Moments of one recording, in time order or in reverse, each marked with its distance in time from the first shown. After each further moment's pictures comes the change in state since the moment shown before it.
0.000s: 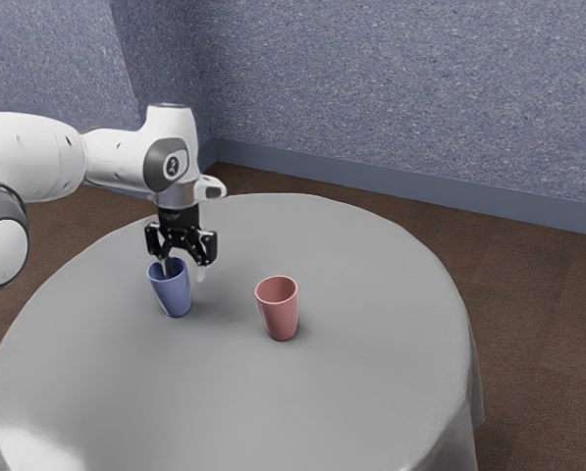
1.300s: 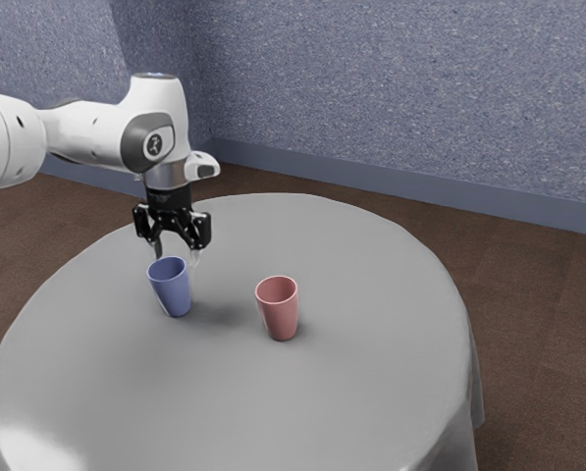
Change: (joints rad) arm -0.058 -0.236 0.002 -0.169 0.047 -0.005 -0.064
